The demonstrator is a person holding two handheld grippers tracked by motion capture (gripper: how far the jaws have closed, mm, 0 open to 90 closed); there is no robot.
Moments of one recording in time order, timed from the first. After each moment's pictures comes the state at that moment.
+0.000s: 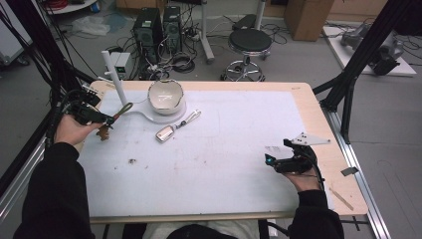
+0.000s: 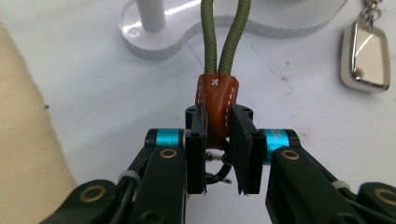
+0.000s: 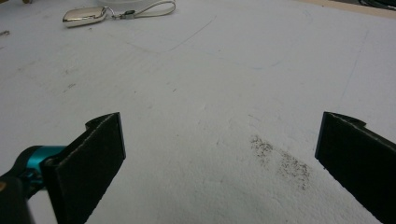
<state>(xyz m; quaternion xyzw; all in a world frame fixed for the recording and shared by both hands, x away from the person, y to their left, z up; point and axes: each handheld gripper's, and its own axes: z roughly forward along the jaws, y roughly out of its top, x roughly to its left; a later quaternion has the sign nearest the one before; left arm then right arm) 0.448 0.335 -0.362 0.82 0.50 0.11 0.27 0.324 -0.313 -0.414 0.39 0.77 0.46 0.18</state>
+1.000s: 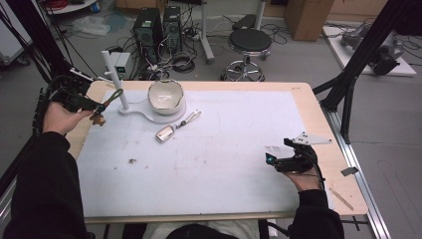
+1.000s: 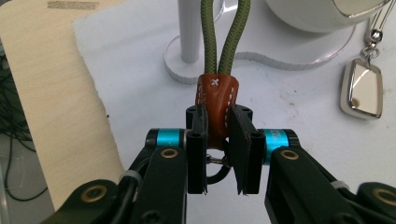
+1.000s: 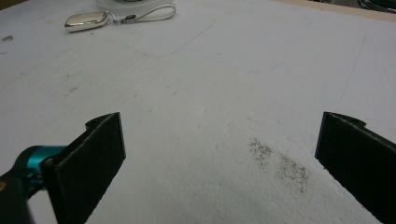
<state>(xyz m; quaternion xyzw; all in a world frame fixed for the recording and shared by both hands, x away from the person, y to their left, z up) 0.451 0.345 -0.318 0.80 0.52 0.14 0.27 0.325 -0.315 -0.413 0.39 0.77 0.47 0.18</state>
